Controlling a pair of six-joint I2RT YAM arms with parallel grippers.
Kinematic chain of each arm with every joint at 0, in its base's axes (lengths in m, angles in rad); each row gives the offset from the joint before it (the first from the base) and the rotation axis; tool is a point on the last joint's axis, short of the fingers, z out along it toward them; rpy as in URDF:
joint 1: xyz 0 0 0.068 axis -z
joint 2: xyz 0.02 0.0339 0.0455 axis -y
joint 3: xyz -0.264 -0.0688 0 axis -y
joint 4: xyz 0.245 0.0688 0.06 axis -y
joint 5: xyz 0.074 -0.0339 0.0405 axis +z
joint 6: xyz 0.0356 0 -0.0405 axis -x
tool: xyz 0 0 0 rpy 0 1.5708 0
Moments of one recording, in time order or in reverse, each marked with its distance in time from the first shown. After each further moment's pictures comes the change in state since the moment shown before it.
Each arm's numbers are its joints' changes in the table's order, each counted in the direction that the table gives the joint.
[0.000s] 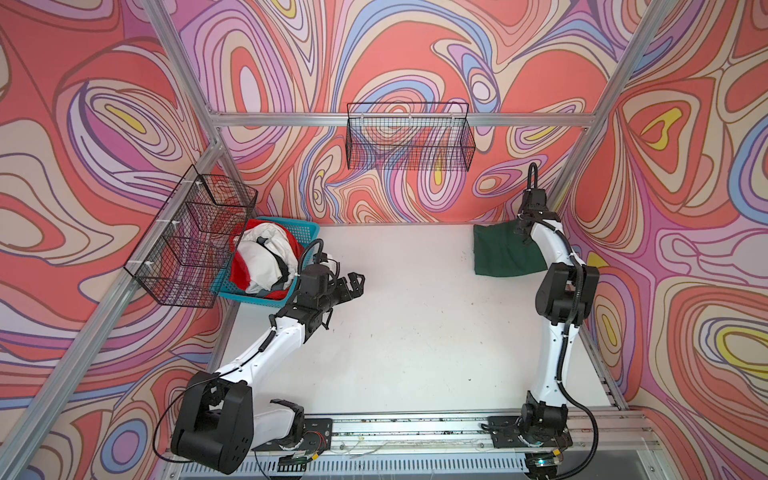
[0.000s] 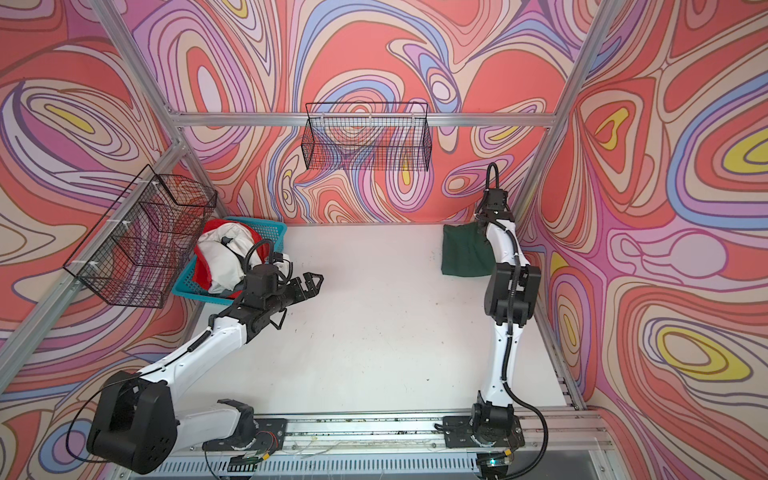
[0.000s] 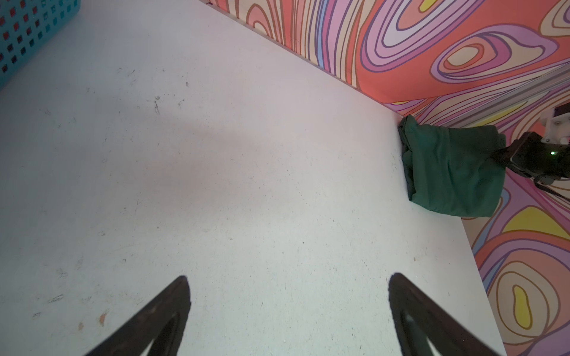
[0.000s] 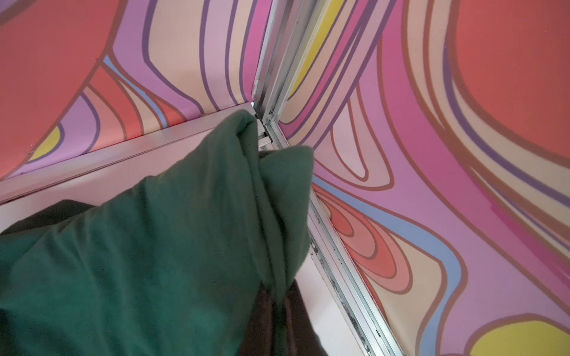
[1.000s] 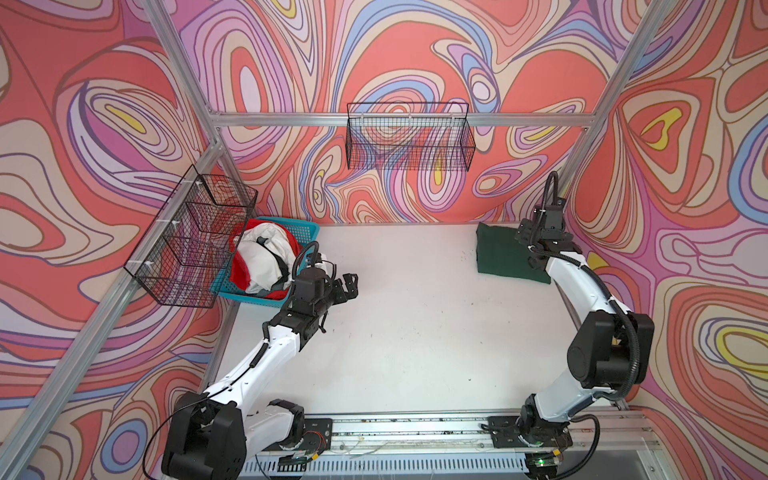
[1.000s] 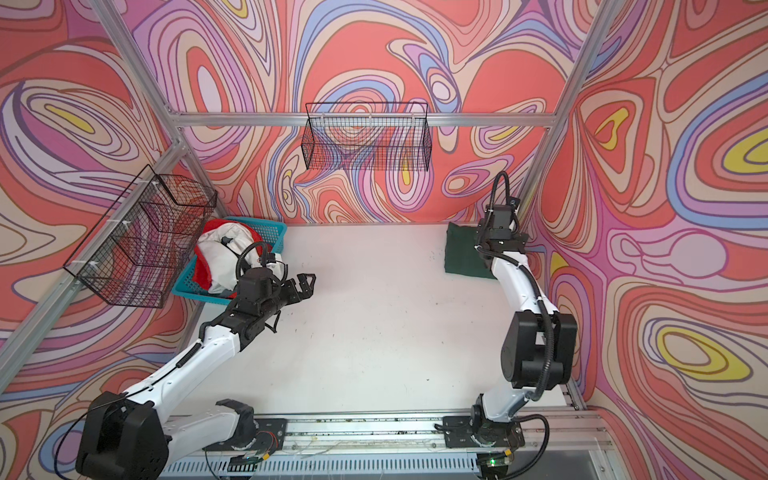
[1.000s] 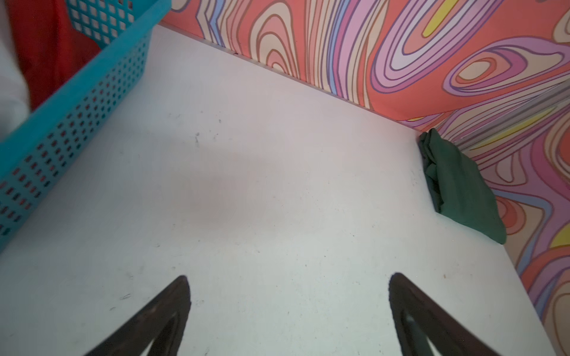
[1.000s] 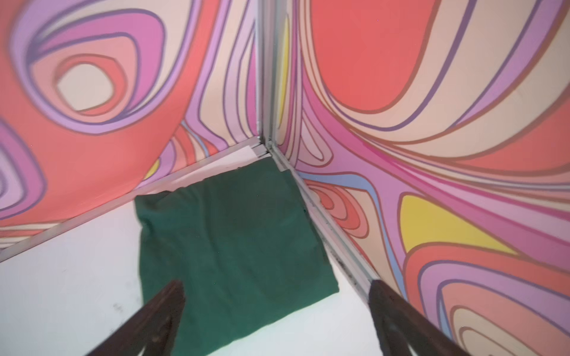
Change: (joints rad) left arm 0.007 0.117 -0.041 -0.026 0.177 -0.100; right arm -0.119 0.748 -0.855 0.369 -0.015 -0.146
